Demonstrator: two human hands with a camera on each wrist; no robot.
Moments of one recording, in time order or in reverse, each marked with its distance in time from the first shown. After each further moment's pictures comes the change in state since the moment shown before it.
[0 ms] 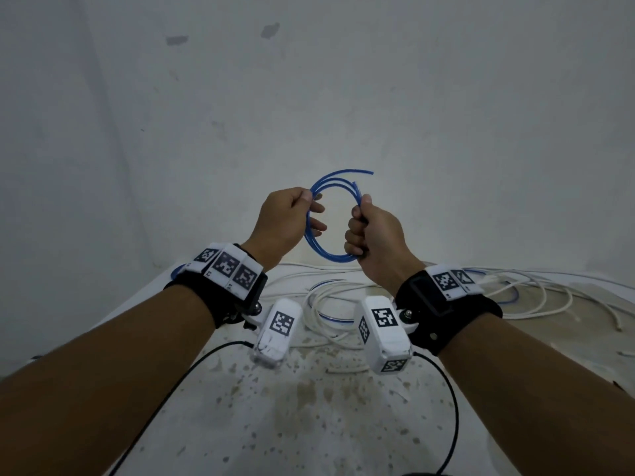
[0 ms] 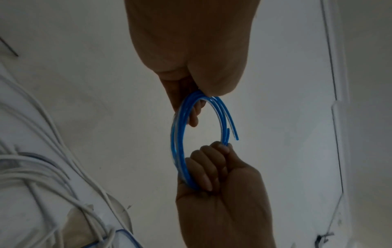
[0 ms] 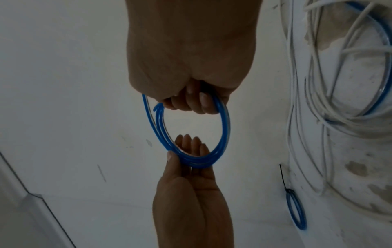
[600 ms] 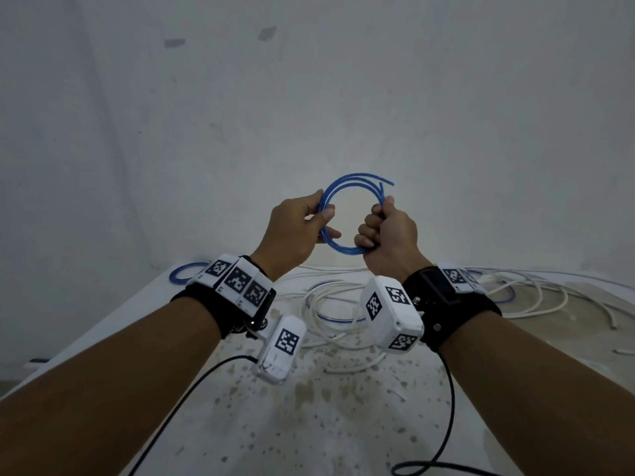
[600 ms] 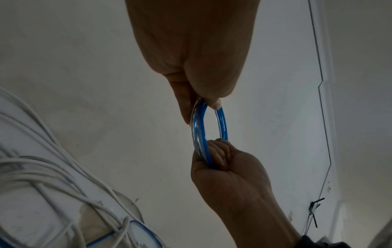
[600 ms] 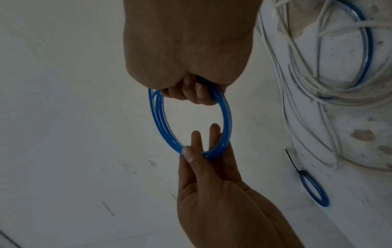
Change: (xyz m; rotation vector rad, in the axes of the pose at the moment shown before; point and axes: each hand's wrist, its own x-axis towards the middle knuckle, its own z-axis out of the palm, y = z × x) left_hand -0.015 0.002 0.015 0.008 -0.085 0.113; right_hand 0.005 -0.008 -0.011 0.327 0.152 0.045
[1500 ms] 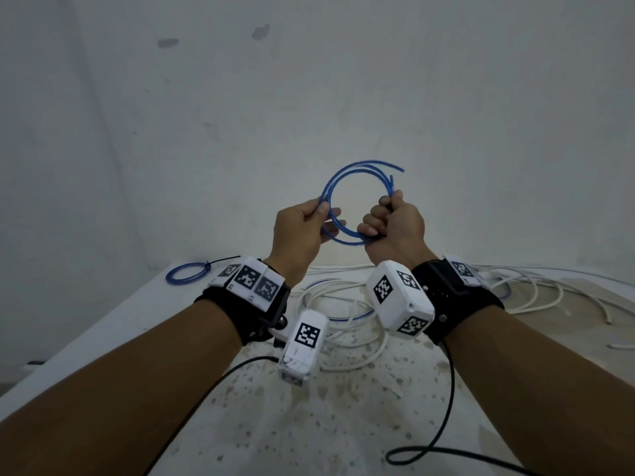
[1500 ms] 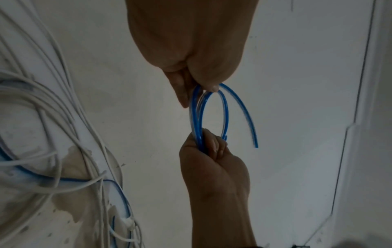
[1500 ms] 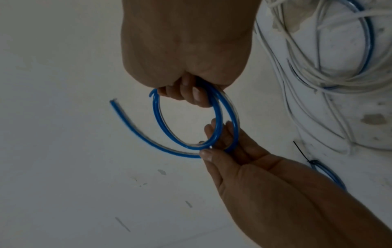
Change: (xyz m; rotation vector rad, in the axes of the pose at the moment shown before) left_hand -0.005 0.003 0.030 -0.407 0.178 -0.232; right_hand 0.003 -0.014 -0.003 0.143 0.007 -0.006
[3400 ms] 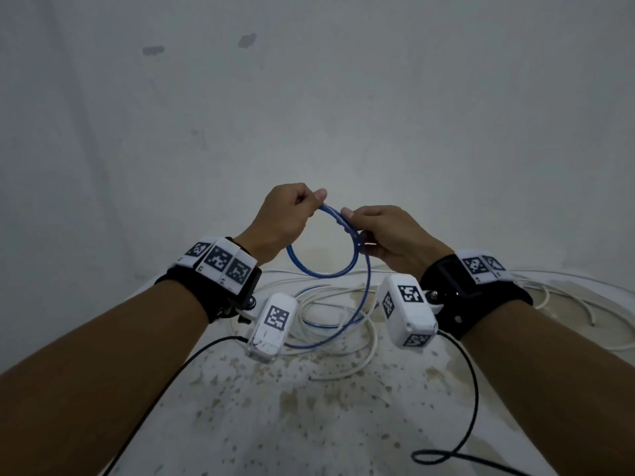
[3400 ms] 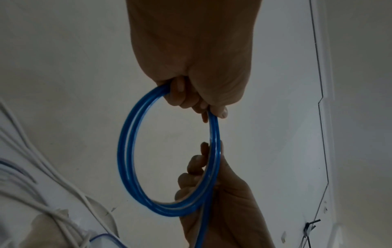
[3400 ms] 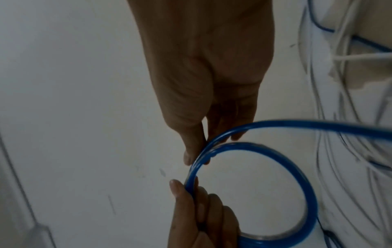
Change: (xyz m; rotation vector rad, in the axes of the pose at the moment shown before) left_hand 0.039 0.025 -0.013 0.568 -0.197 0.271; right_hand 0.002 -0.033 -0.019 -0.989 -0.336 -0.077
